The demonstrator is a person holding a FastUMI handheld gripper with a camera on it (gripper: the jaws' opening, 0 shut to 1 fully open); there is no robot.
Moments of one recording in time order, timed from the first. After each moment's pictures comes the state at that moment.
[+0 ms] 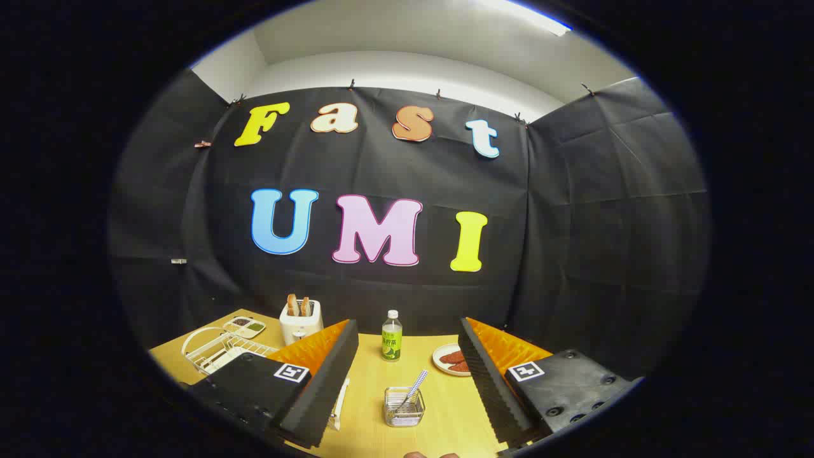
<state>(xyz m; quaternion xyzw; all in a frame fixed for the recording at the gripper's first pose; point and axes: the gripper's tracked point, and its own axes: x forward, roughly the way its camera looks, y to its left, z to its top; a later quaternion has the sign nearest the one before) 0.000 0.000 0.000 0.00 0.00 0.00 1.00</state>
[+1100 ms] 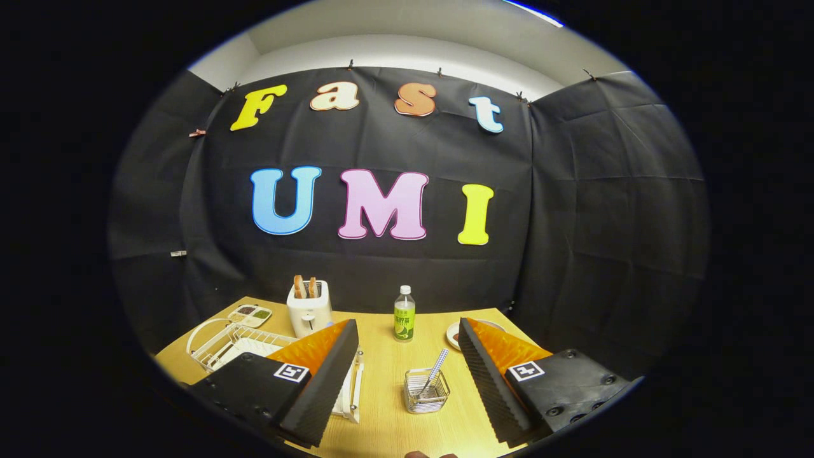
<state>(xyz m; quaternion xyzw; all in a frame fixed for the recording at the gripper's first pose) 0.007 0.033 -0.037 0.01 0.05 0.00 1.00</state>
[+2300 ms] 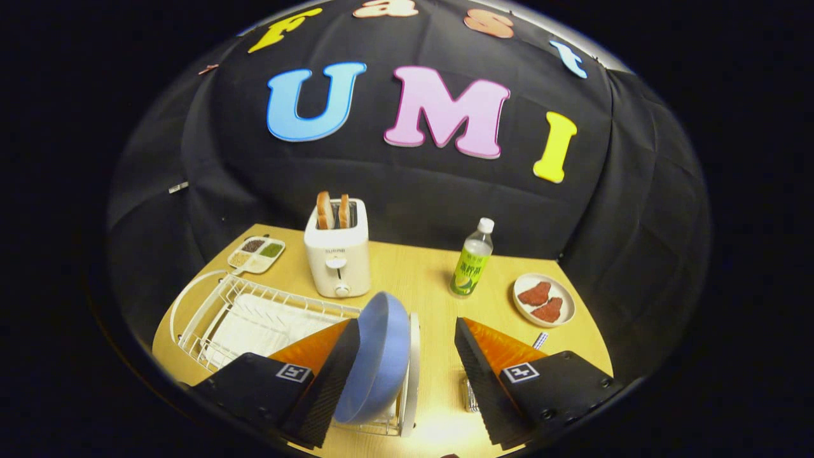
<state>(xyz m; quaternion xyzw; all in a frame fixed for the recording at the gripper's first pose) 0.138 0.154 -0.177 -0.04 0.30 0.06 0.95</state>
